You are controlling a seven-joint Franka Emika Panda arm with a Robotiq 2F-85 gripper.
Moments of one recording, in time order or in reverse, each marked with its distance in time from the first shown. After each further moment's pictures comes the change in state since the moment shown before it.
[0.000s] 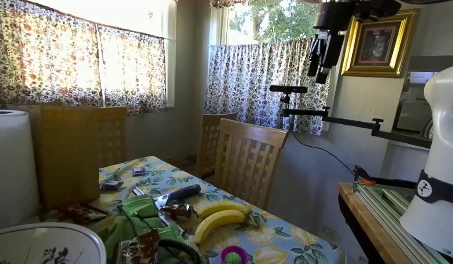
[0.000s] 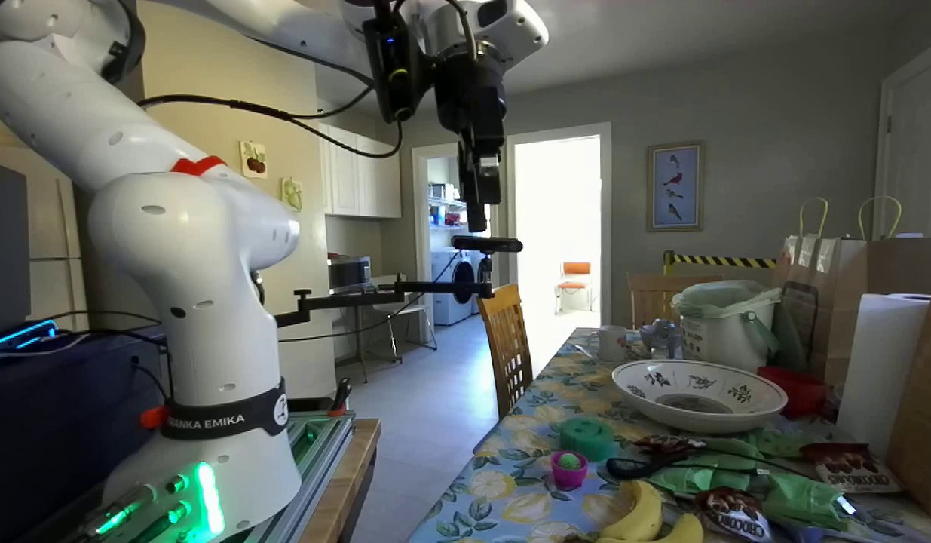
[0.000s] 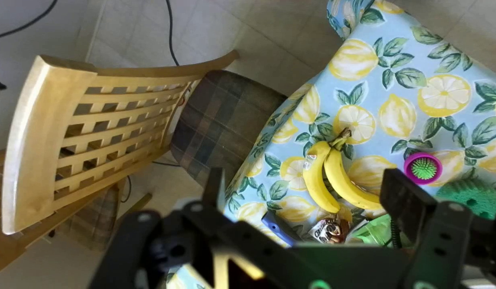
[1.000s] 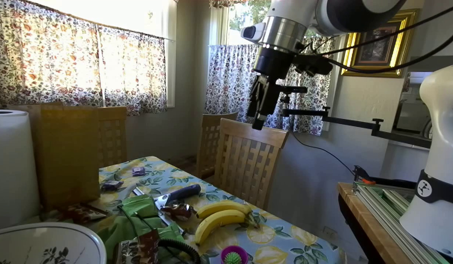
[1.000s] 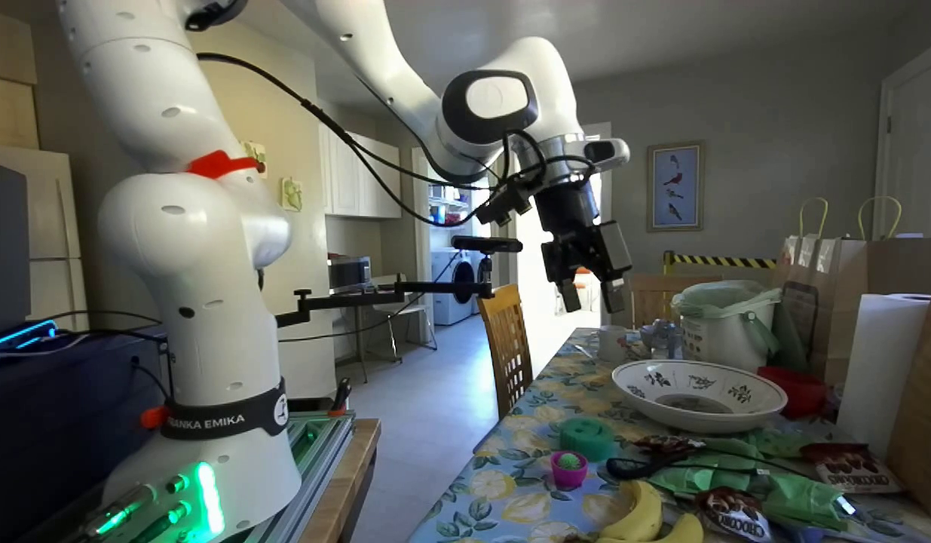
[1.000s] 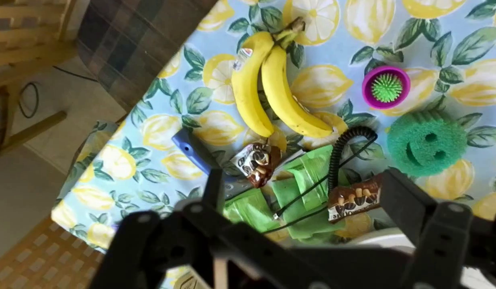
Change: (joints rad) arm 0.117 0.527 -0.008 0.029 0.059 0.640 -0.017
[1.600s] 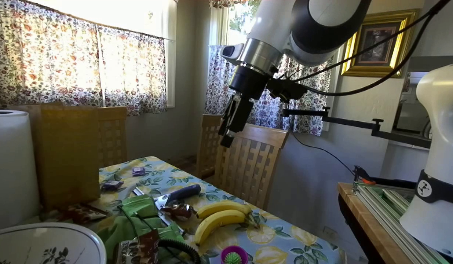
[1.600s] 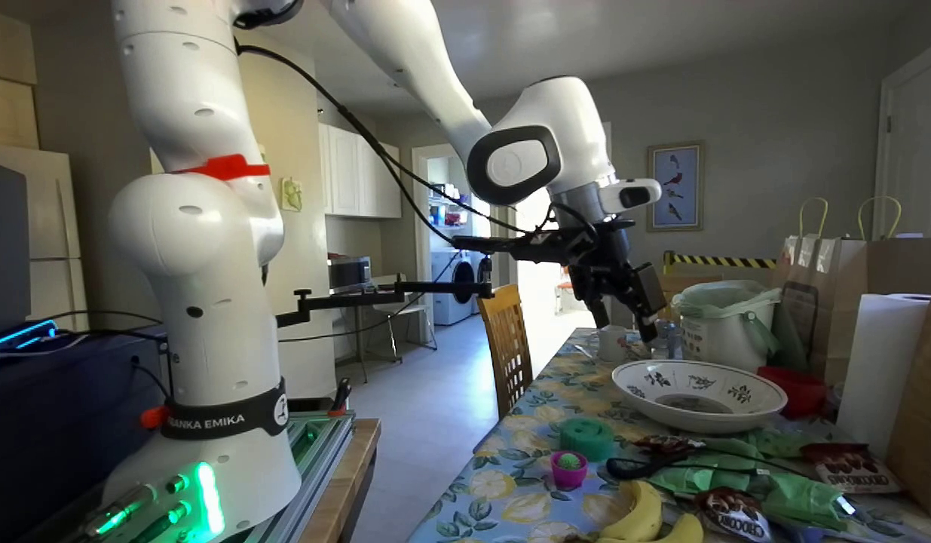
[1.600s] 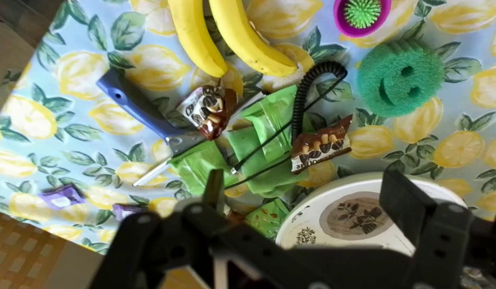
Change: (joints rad) arm 0.106 0.227 -0.066 0.055 0.386 0.288 -0.323
